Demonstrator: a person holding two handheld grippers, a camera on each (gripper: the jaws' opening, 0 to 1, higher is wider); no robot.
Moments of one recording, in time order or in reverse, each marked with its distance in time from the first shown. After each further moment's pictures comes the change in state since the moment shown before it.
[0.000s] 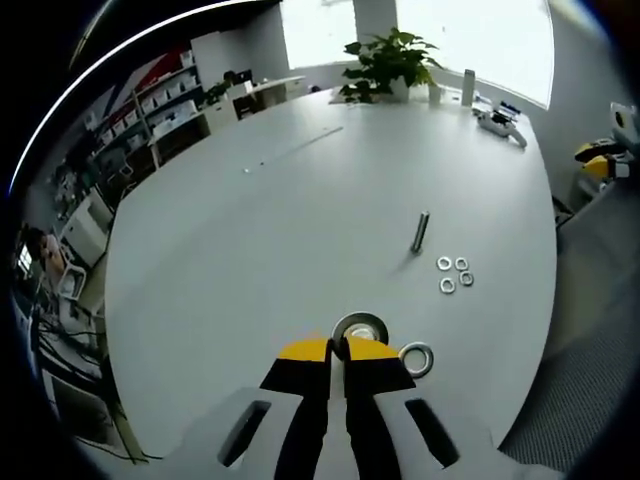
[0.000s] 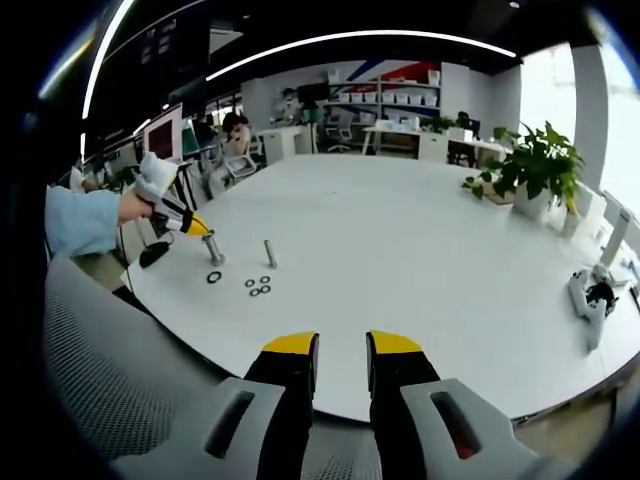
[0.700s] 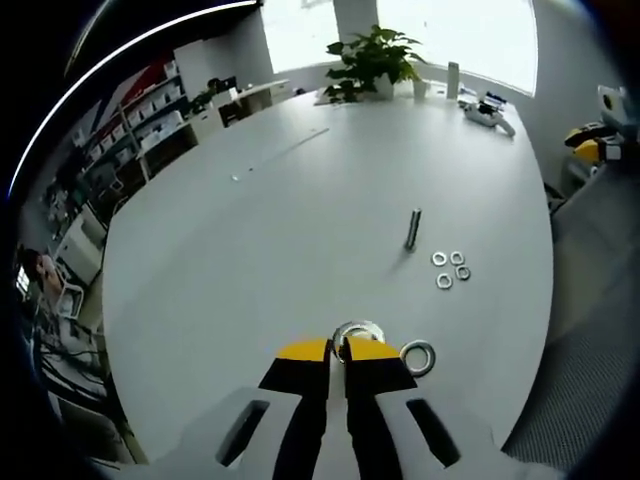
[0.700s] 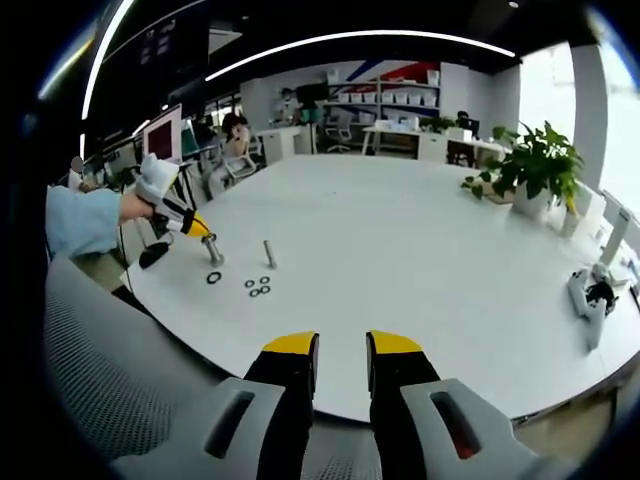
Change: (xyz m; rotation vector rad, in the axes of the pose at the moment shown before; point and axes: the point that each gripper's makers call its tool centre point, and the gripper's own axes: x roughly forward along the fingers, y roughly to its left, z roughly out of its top) left arm 0.004 0.000 0.000 0.058 -0.005 -0.033; right arm 0.001 -0.001 0.000 0.004 -0.002 -0.002
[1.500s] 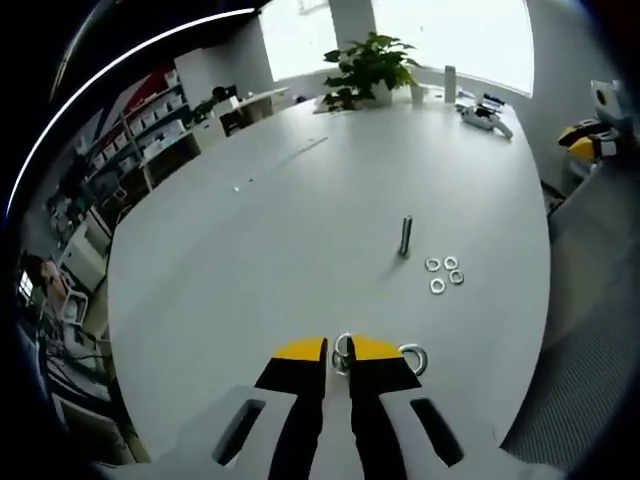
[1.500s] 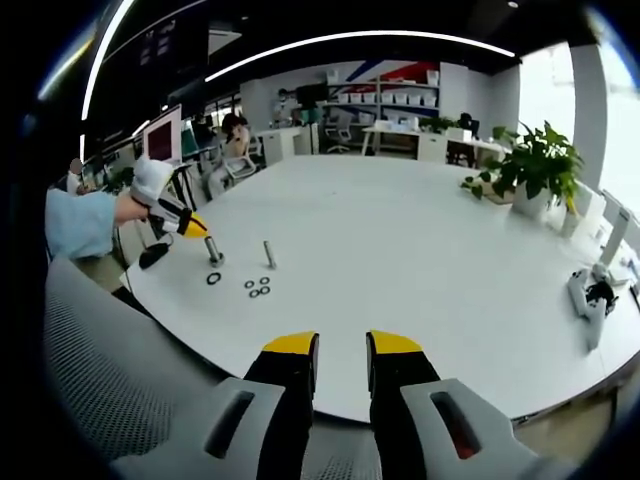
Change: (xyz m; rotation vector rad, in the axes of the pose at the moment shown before) left arm -0.011 -0.013 0.005 0.028 -0.035 0.023; right arm 0.000 0.000 0.000 0.001 -0.001 0.000
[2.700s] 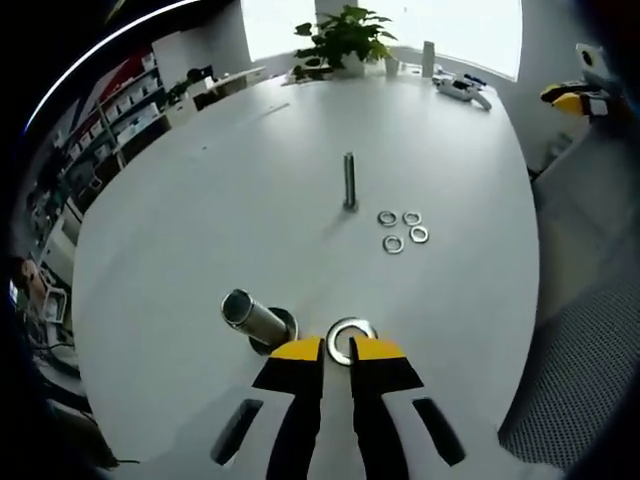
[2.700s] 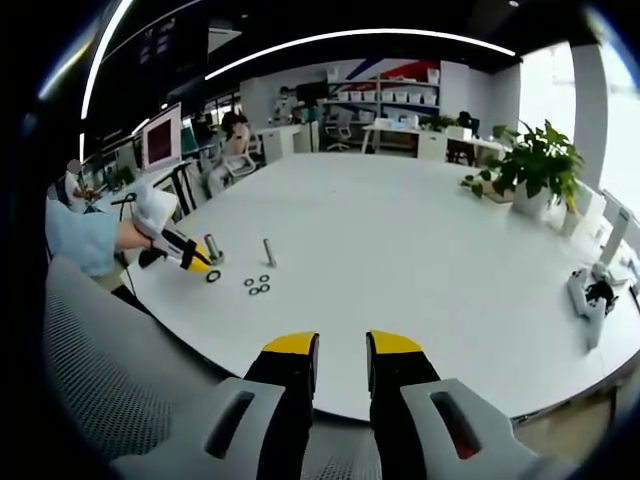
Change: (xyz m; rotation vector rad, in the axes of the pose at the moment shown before) left arm 0.043 -0.049 -0.044 0.018 0.097 -0.106; right arm 0.000 0.001 0.000 -0.002 0.009 -0.001
